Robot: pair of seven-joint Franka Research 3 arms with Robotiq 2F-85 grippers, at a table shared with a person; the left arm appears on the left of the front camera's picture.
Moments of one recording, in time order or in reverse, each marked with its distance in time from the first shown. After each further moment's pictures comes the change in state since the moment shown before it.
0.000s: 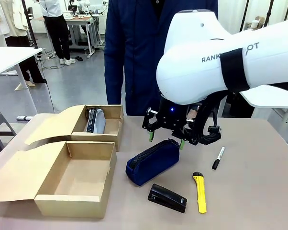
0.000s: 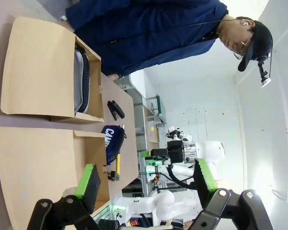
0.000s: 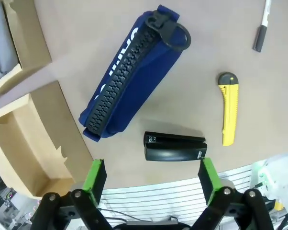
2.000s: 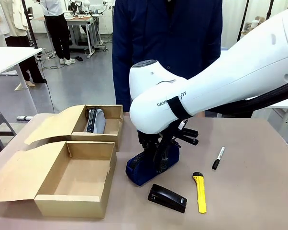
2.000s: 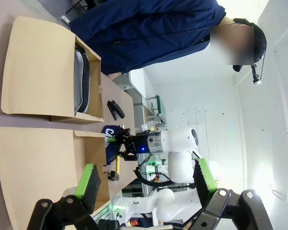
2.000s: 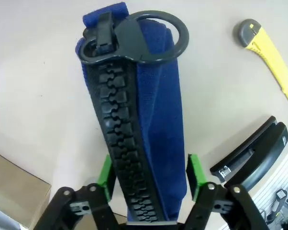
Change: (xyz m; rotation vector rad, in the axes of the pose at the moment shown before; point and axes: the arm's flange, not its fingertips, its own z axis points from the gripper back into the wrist) left arm 0.000 0.000 0.000 -0.001 0.000 0.000; right arm 0.035 0.069 -0.126 -0.166 -0.064 -0.784
